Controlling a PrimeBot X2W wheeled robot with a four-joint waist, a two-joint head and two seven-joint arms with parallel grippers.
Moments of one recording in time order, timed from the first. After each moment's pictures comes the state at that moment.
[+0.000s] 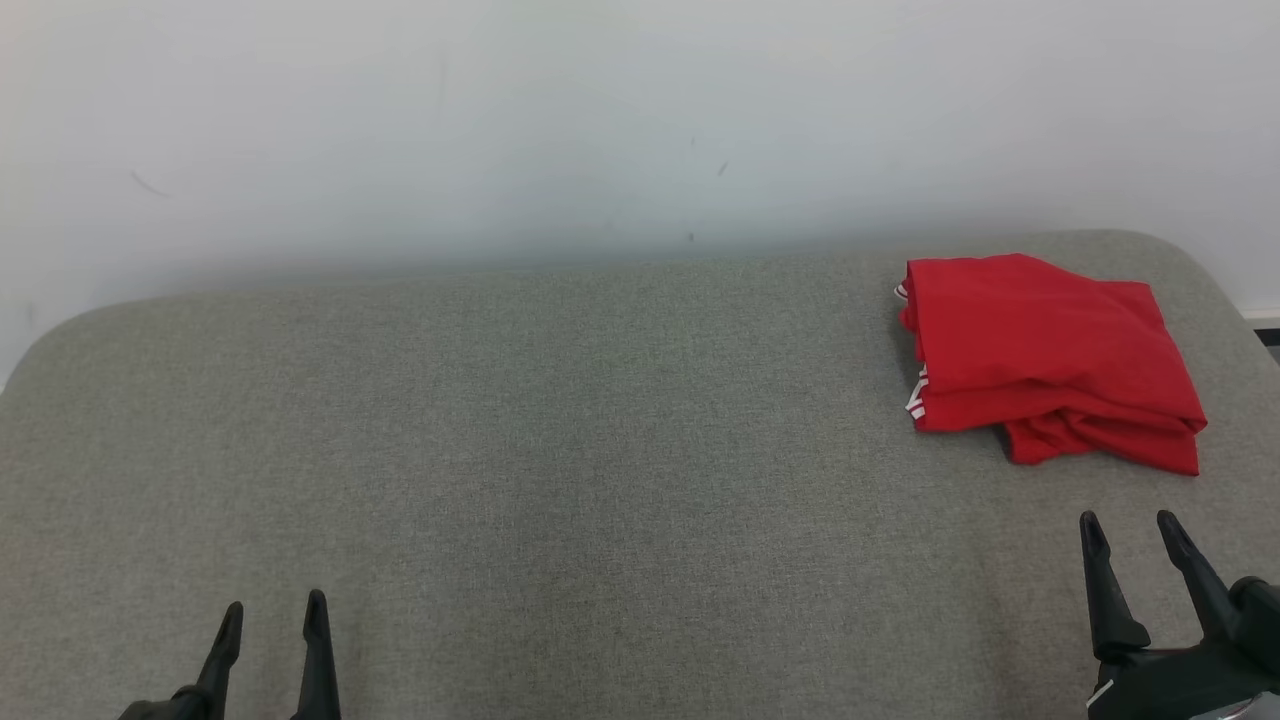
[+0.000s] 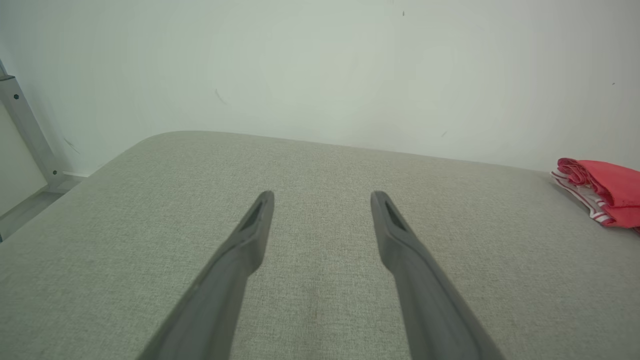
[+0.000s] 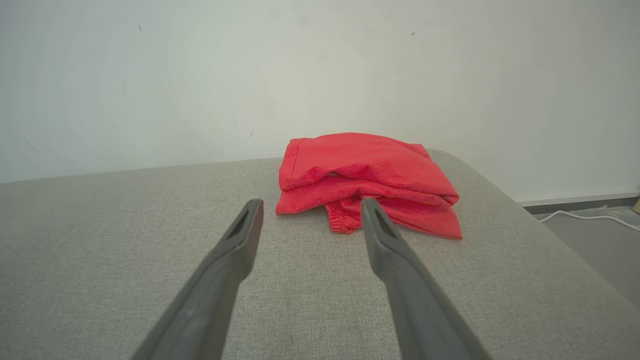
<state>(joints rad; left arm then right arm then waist) 0.10 0.15 -0.16 0.05 -0.25 0.12 -0.17 0.04 -0.39 0.14 0.16 0.55 -0.12 -0.24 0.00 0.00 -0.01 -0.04</state>
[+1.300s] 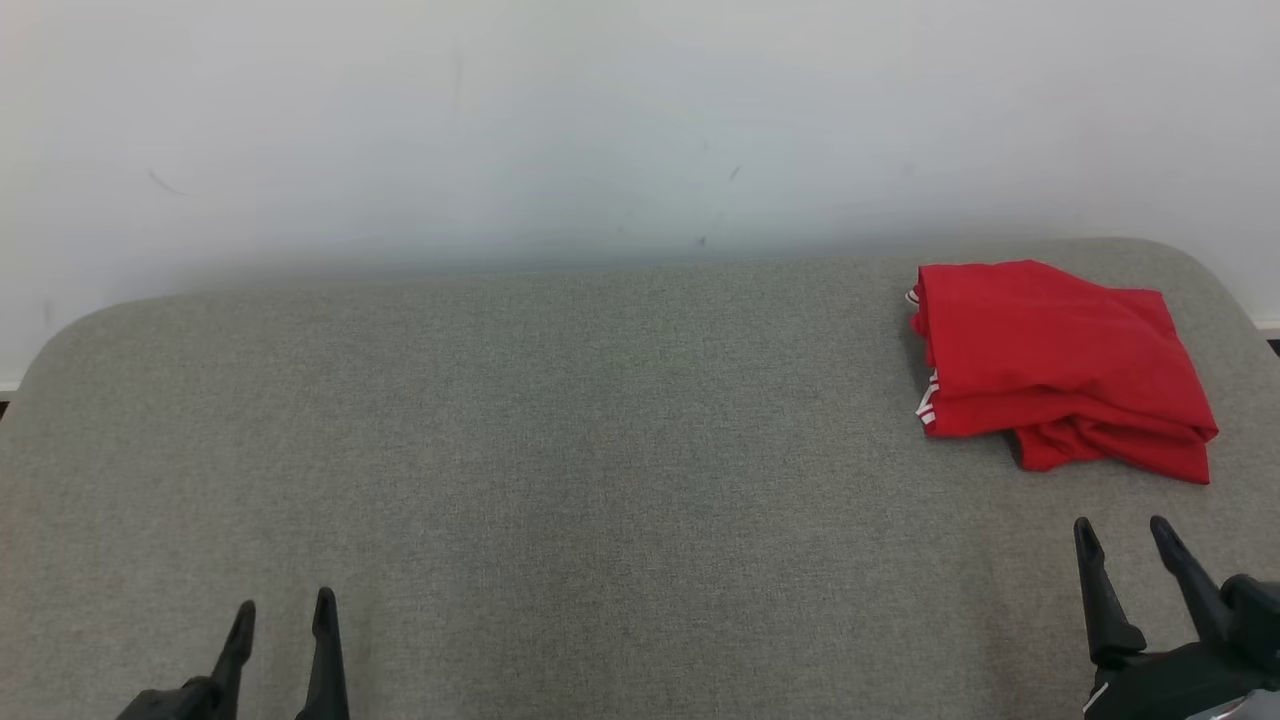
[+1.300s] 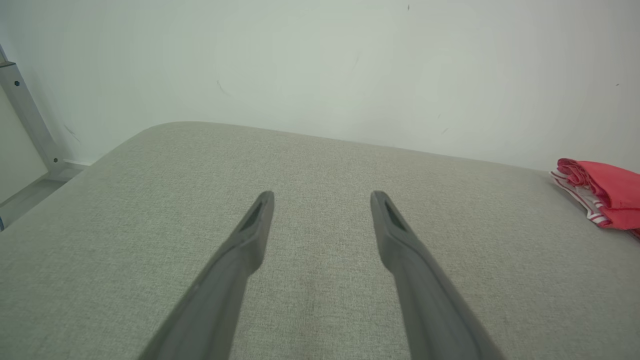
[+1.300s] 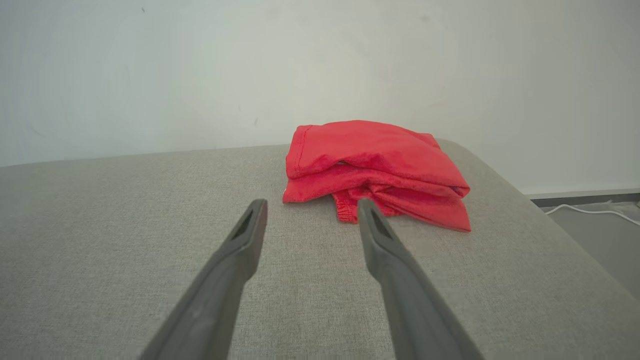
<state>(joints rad) 0.10 0.13 -0.15 0.03 -0.25 0.12 -0.10 0.06 -0.38 0.13 0.12 0.52 -0.12 -0.17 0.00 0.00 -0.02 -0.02</state>
